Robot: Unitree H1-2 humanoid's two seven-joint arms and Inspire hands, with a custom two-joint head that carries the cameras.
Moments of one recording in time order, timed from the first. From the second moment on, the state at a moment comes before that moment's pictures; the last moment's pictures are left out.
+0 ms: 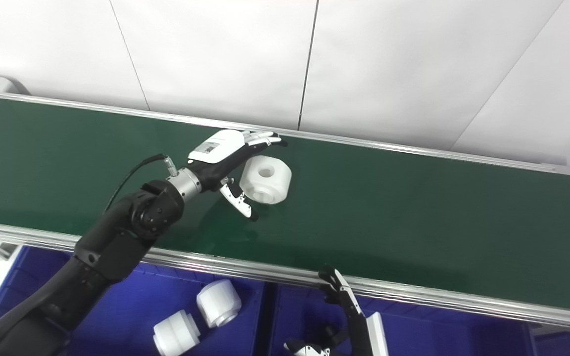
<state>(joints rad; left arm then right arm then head) -0.36 0.20 -0.37 0.30 0.66 -0.19 -0.16 0.41 -0.22 0.46 0.04 -0.35 -0.42 -0.36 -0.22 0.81</state>
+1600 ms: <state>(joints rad) 0.03 0.31 -0.20 -0.06 0.20 -0.34 -0.19 0.42 -0.20 0.45 0.01 -0.37 -0.42 -0.40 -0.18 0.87</state>
